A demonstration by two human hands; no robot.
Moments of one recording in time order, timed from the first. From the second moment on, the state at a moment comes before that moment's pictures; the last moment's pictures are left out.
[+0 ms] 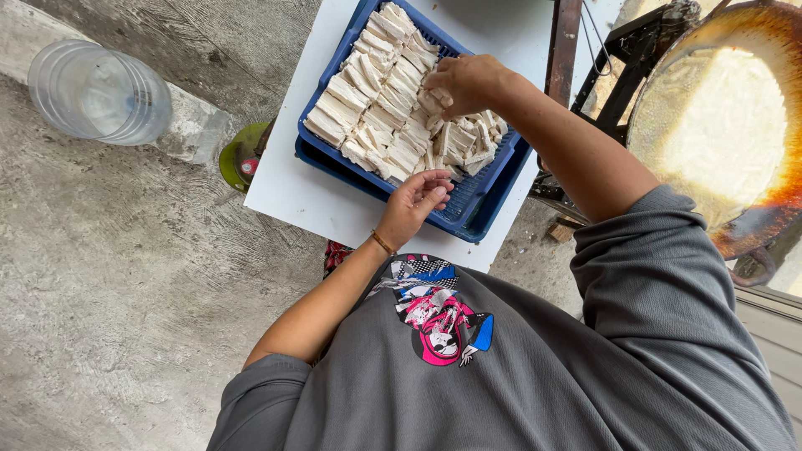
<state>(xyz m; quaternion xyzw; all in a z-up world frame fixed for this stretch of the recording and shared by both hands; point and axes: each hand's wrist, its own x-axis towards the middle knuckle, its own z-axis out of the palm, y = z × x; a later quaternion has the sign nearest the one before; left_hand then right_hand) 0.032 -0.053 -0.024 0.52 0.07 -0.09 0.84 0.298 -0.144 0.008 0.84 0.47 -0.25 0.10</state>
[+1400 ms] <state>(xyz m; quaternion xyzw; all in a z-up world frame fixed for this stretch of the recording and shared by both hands) 0.127 -0.049 -0.010 0.22 0.02 -0.25 0.94 0.116 -0.243 0.065 0.87 0.09 -0.01 -0.48</state>
